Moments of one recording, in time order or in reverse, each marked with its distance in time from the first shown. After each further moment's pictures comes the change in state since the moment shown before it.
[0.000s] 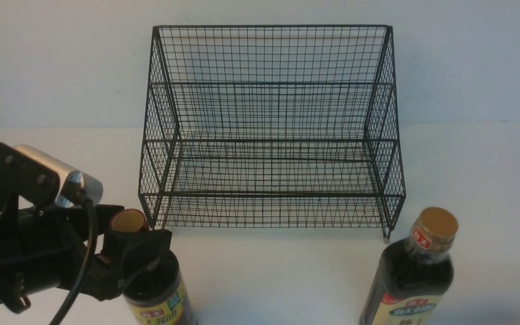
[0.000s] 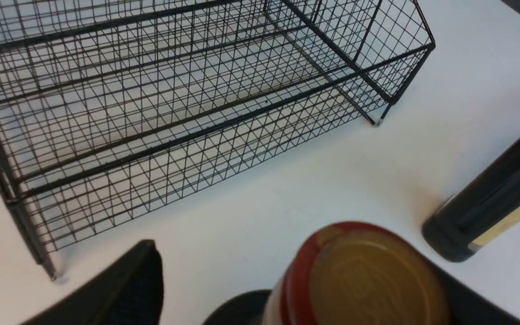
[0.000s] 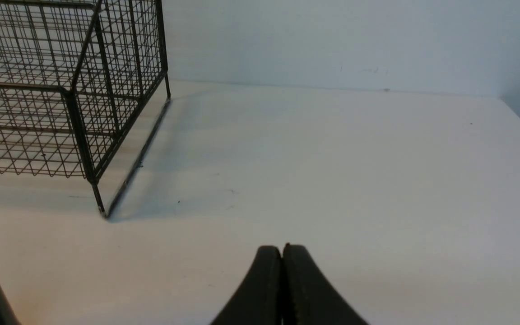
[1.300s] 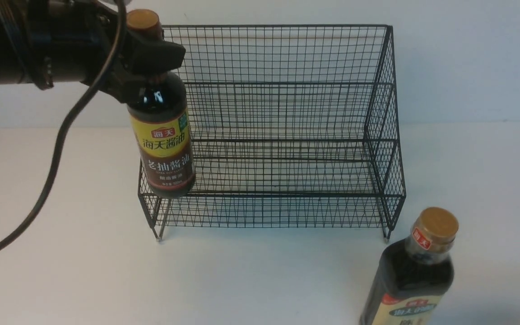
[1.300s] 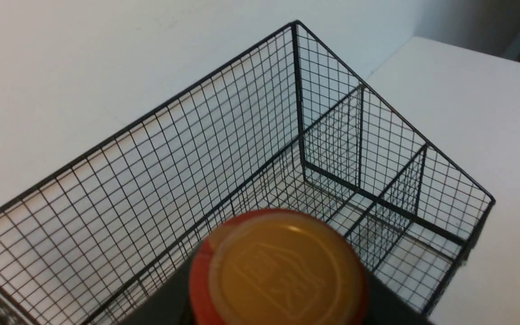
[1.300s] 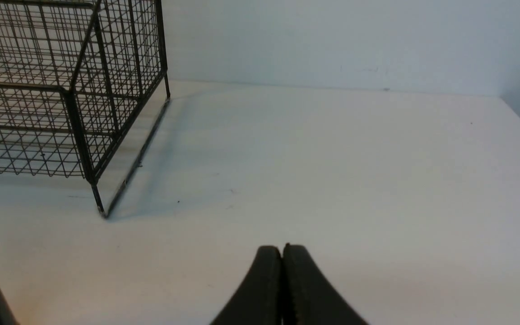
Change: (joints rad) right arm 0.000 0.000 0.000 0.000 0.000 0.000; left arm -0.001 0.400 -0.668 0.024 0.096 0.206
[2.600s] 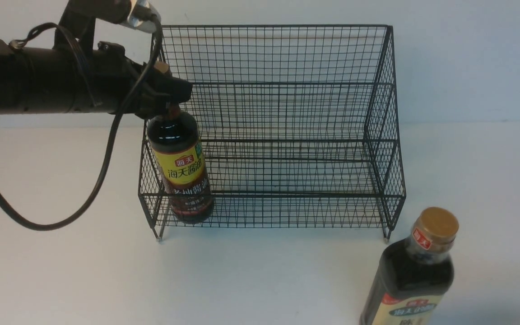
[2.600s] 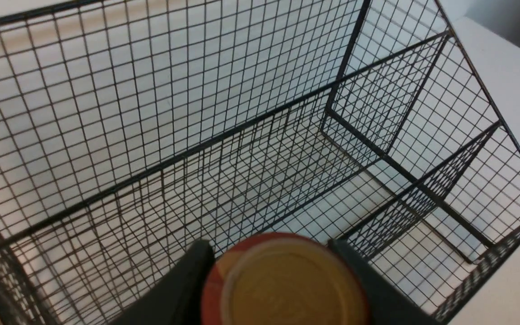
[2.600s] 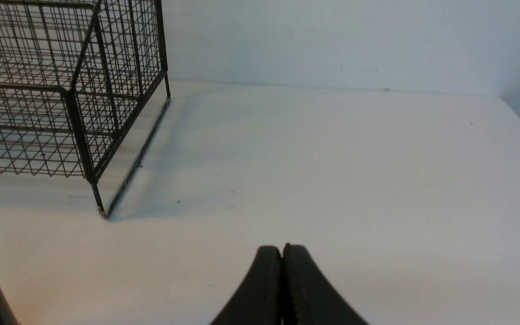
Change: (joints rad) right arm 0.000 0.000 0.000 0.000 0.000 0.000; left arm 0.000 0.175 0.027 -0.017 -0.068 -0.145
